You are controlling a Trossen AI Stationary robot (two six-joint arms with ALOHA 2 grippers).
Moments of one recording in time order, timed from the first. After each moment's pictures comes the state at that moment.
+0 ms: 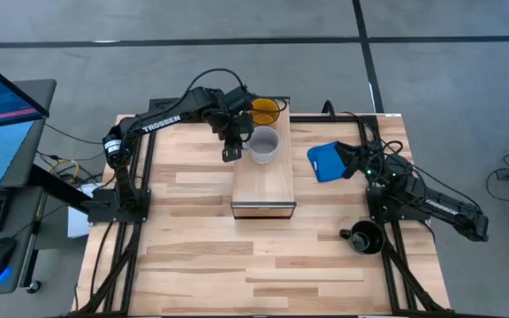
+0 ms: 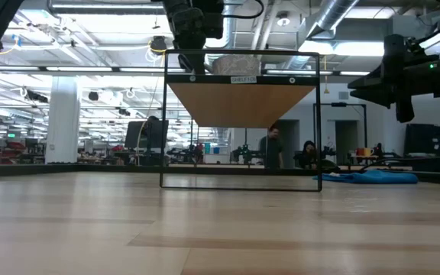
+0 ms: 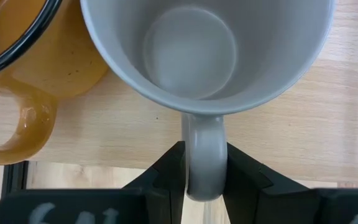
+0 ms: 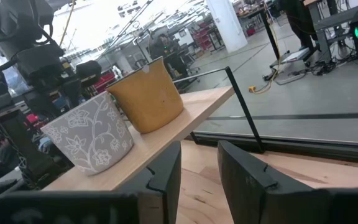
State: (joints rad) left arm 0.41 1.85 1.91 -1.23 0.18 0.28; right arm -0.47 0.03 0.01 0.04 0.18 0.44
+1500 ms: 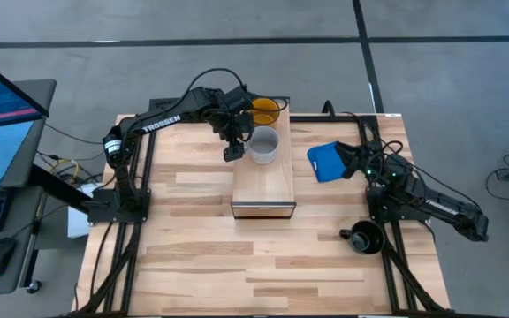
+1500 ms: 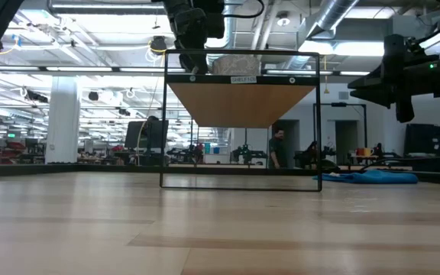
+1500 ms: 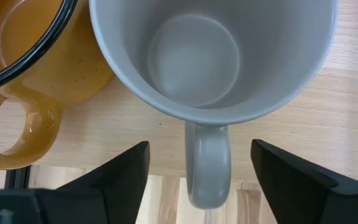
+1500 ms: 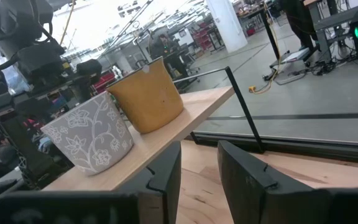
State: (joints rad) left arm 0.41 1.85 1.91 -1.21 0.17 0.27; right arm -0.47 0.03 0.01 0.04 0.18 0.44
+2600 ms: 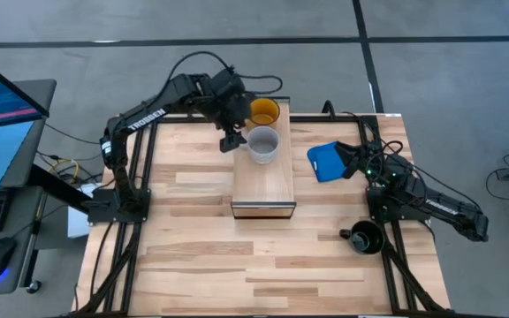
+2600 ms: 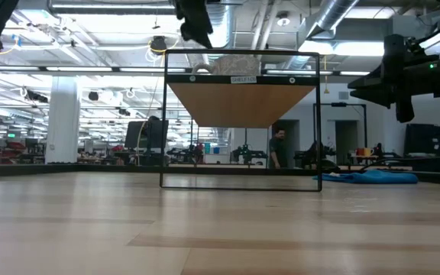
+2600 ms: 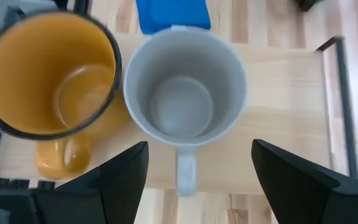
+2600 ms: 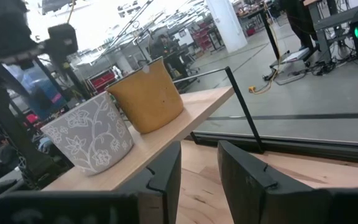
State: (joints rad) left arm 0.41 1.82 2.12 -1.29 0.22 0.27; right arm -0.47 0.03 0.01 0.04 0.18 0.44
